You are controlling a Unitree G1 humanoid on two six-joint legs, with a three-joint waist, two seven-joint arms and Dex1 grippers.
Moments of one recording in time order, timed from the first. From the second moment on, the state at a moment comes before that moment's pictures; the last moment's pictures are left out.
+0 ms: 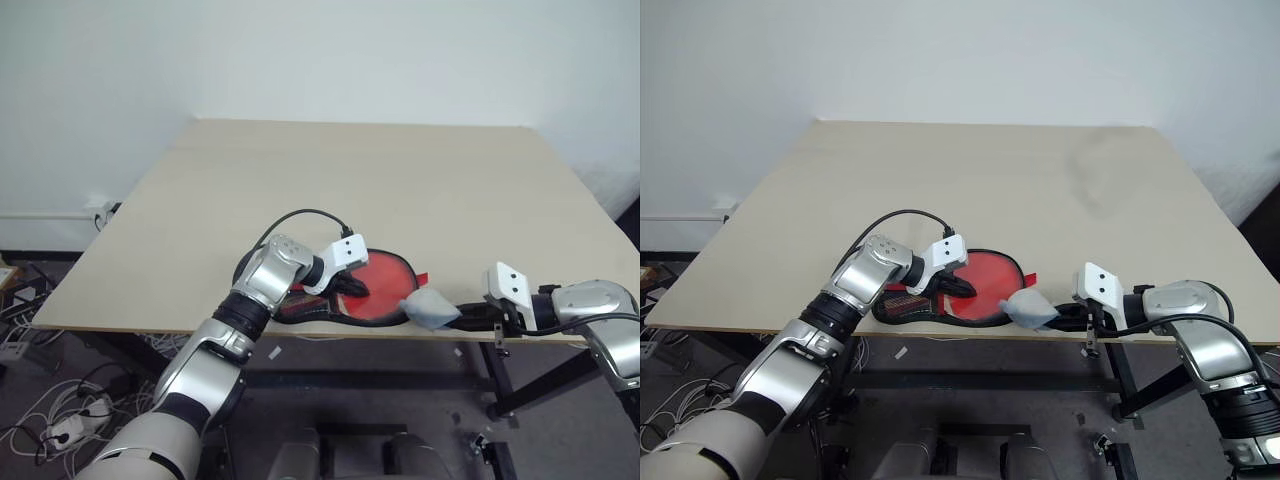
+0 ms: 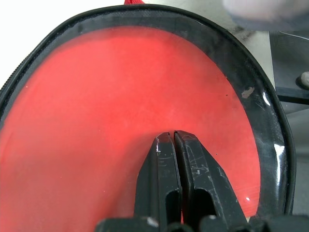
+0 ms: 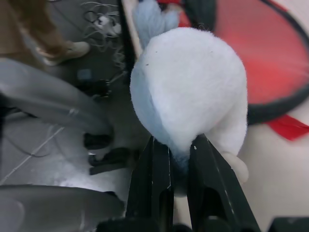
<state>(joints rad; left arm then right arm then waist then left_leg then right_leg) -0.82 0.29 -0.43 0.52 0.08 0.44 -1.17 -0.23 -0.84 0.11 -0.13 0.30 0.36 1.29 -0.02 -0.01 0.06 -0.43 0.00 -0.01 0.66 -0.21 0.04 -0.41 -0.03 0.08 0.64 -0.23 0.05</state>
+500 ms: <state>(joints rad) -0.83 0.29 -0.43 0.53 0.08 0.44 -1.17 -0.31 -0.67 0.21 -0.15 0.39 0.55 1.30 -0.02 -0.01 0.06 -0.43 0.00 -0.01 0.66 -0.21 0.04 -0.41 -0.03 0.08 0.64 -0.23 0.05</state>
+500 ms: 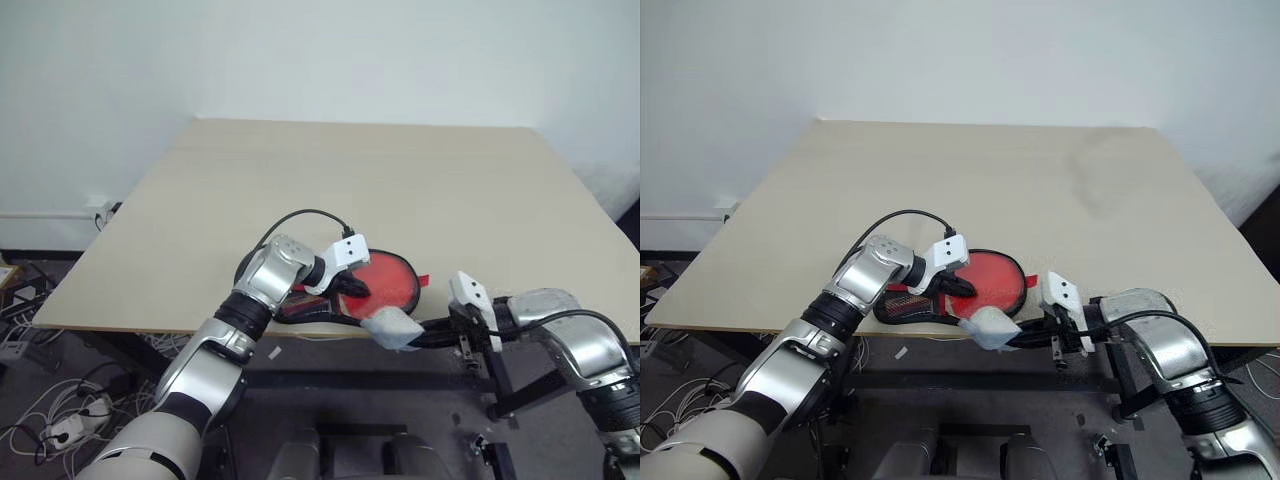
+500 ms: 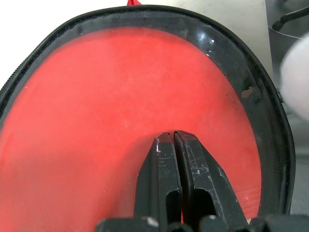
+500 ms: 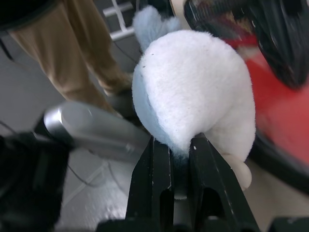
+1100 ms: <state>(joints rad) -0.84 0.29 -0.43 0.55 0.09 0.43 -1.18 -0.36 -0.35 0.23 -0.04 0.45 0.76 1.20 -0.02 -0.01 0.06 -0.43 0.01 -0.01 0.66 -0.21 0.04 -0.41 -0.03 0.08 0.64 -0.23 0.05</state>
